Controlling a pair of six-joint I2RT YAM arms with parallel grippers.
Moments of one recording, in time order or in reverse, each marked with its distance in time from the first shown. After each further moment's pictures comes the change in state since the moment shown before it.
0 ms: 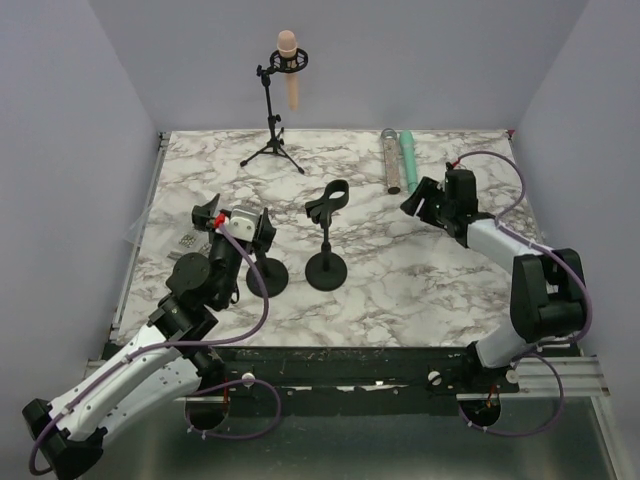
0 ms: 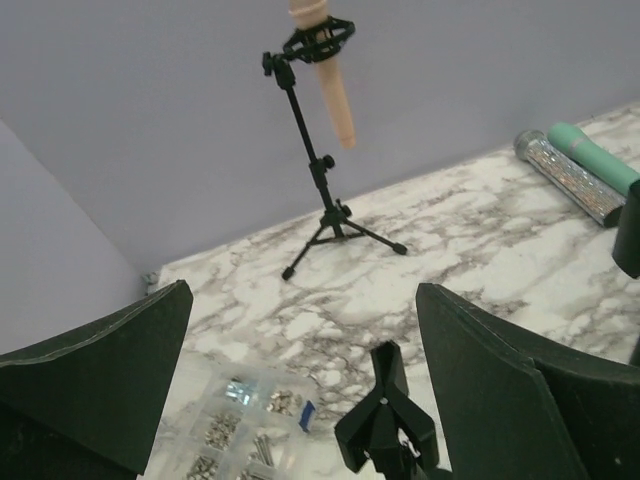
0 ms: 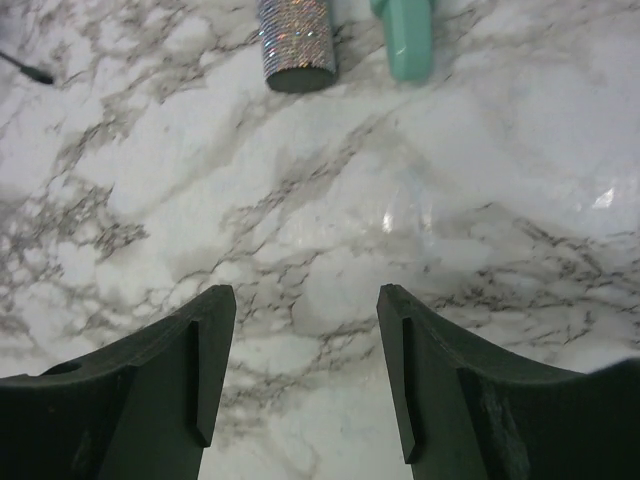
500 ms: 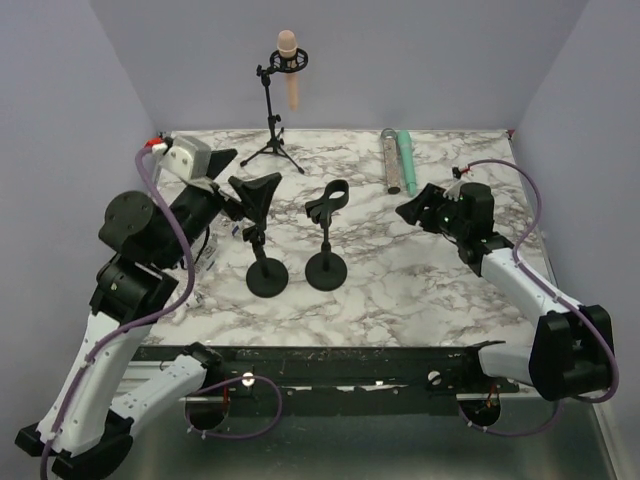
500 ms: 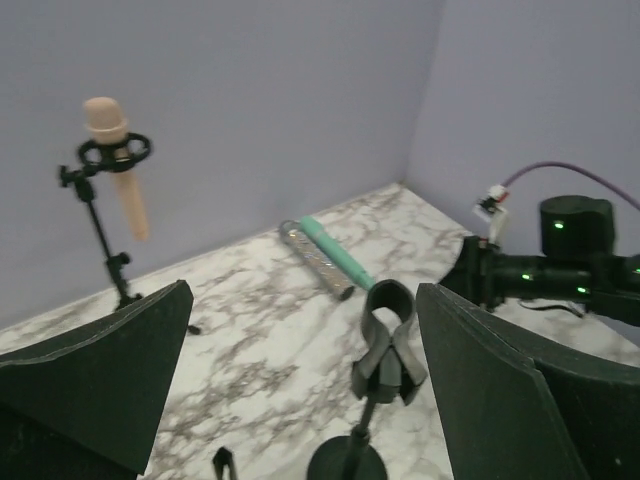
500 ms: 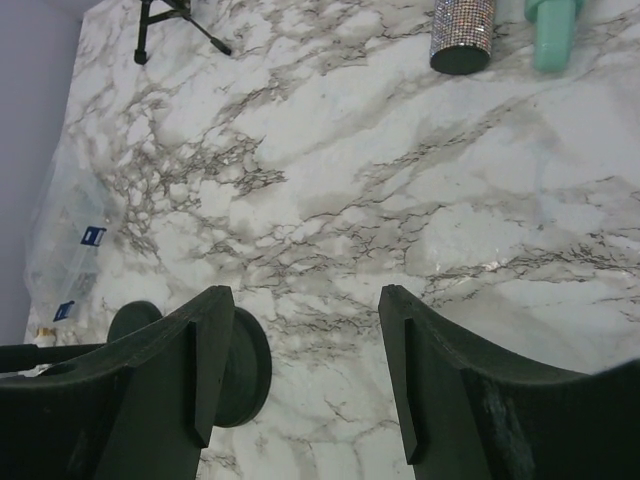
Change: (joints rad) left arm 0.249 0.172 0.623 -0.468 0.600 -0.480; right arm 0.031 -0.363 -0.214 0.061 -0.161 0.044
